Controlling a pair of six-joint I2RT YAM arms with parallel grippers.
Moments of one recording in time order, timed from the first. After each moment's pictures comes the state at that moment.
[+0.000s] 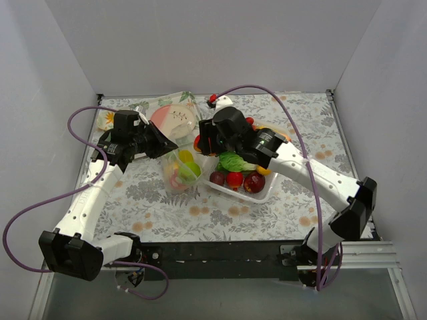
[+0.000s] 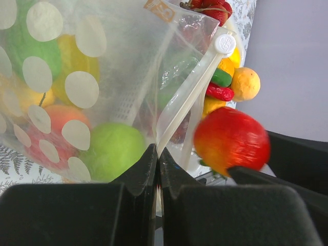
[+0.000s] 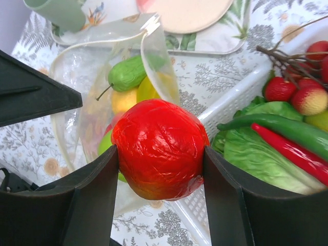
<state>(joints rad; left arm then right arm) -0.23 1.18 1.17 -0.65 0.35 -0.84 0.96 1.53 1.58 -0.60 0.25 0.43</state>
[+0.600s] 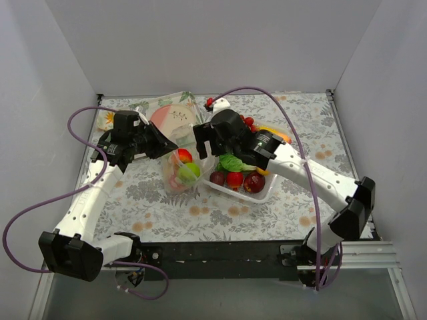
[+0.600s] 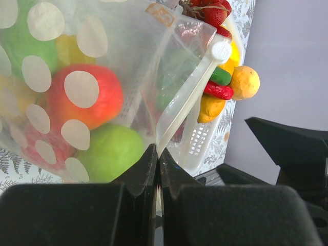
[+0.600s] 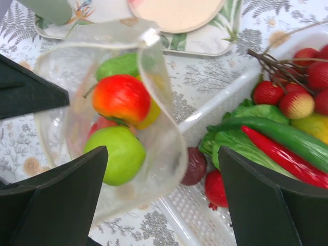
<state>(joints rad) -0.23 1.17 1.17 -0.65 0.36 -0.83 0.98 1.61 1.62 -0.61 0.26 0.36</state>
